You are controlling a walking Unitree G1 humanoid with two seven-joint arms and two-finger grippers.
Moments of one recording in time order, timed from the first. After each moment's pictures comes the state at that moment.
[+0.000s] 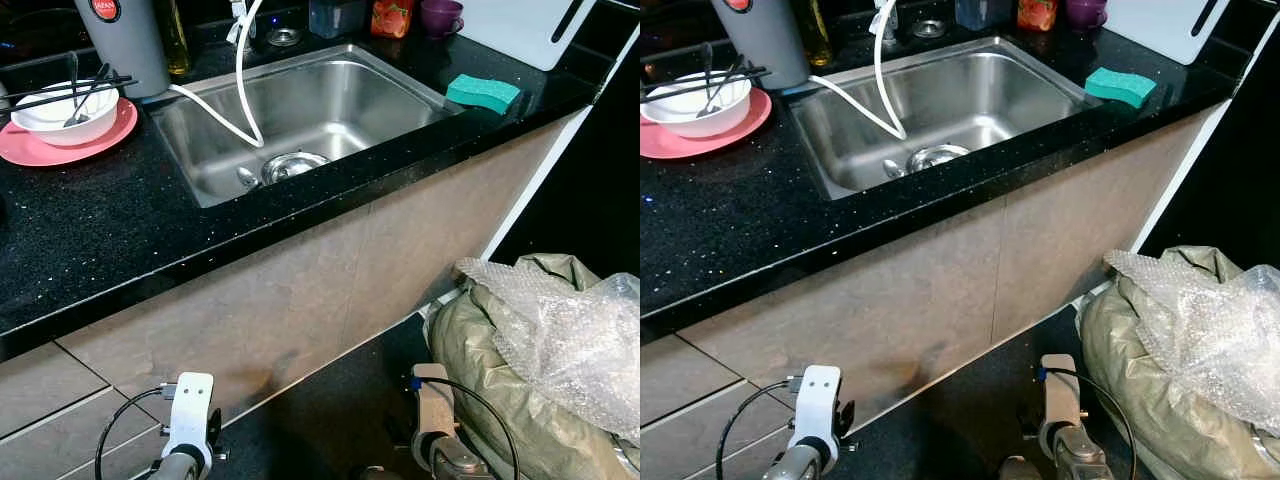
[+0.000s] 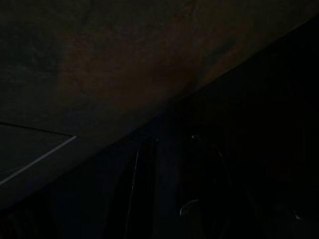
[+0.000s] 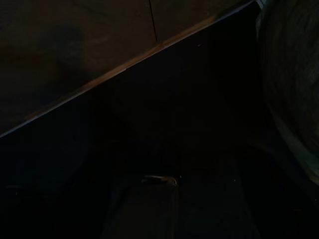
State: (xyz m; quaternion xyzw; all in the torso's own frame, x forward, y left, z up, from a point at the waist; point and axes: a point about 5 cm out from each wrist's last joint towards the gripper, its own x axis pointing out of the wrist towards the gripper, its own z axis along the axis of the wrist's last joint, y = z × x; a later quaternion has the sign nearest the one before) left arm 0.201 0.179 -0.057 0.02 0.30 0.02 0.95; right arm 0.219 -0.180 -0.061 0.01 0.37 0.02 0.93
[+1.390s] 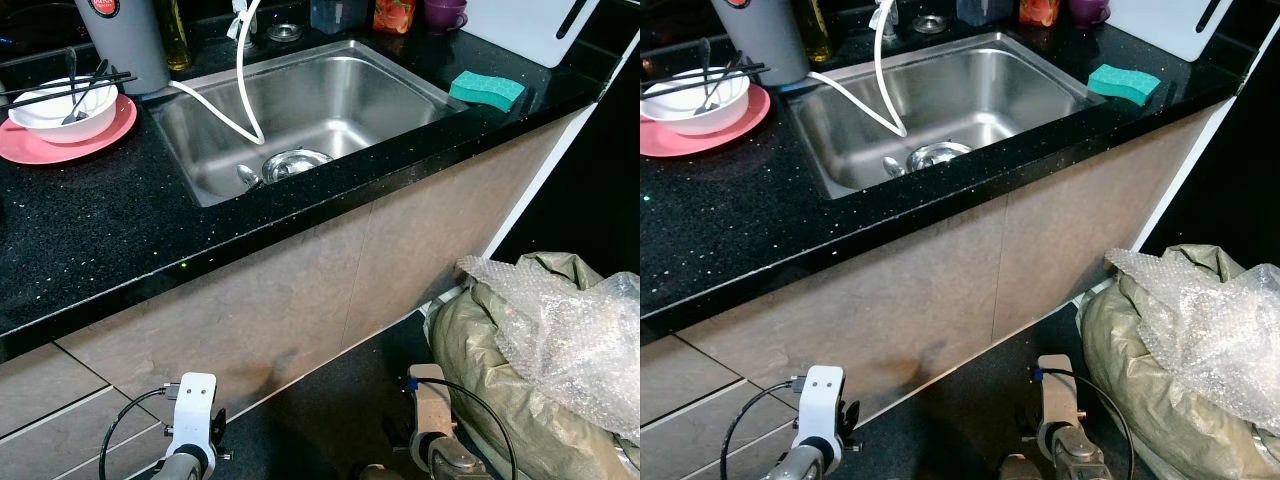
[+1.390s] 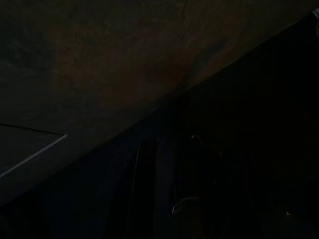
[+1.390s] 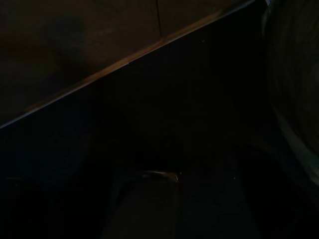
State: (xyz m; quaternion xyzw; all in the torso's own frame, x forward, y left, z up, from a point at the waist) left arm 0.200 0.175 -0.057 0.01 0.30 0.01 0.96; right arm 0.219 -0.177 -0.062 0.00 0.37 0.03 0.93
